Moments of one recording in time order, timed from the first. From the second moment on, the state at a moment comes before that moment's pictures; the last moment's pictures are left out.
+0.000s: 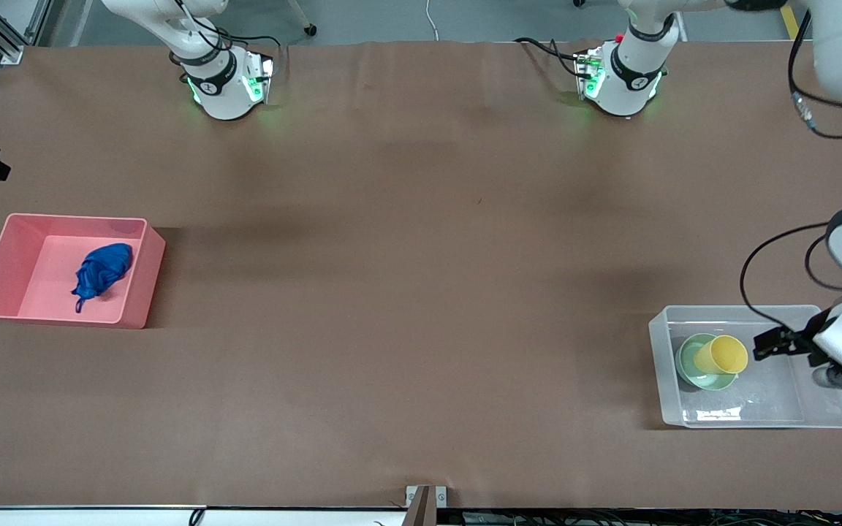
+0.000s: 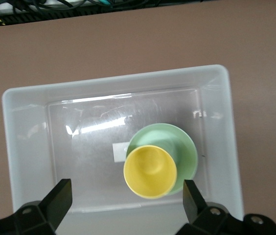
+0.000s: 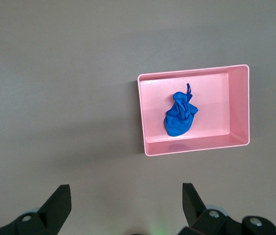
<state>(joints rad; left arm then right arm) 0.01 0.47 0.15 -1.54 -0.13 2.19 0.31 0.01 -0.01 -0.12 -1.45 -0.04 1.42 0.03</state>
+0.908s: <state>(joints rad) -0.03 -0.02 0.10 -1.60 -0.04 1.73 0.15 0.01 -0.01 -0.12 -1.45 -0.04 1.42 0.03</state>
